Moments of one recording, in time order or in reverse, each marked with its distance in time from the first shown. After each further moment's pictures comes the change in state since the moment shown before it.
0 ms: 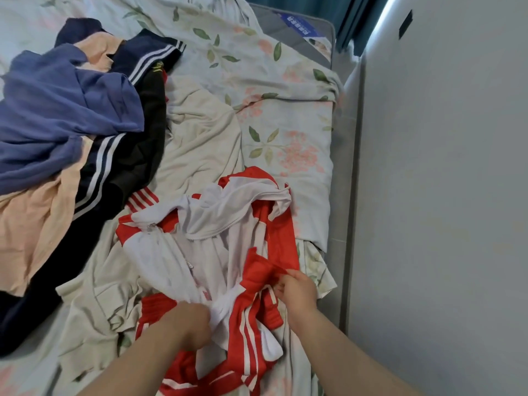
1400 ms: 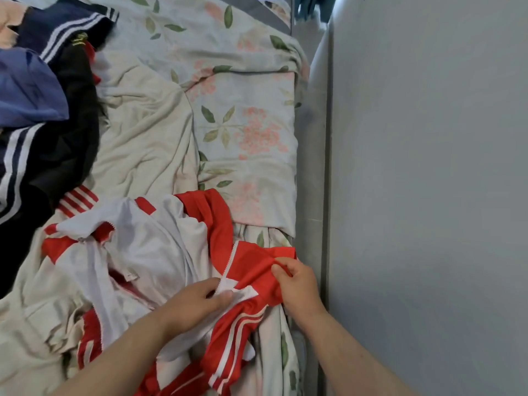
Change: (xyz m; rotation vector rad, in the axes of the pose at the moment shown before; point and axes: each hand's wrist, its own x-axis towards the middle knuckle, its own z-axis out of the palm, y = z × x) left_hand 0.033 0.065 -0.027 -0.823 0.090 0.323; right_hand 0.008 -0.024 -0.074 -0.370 -0.103 -0.372
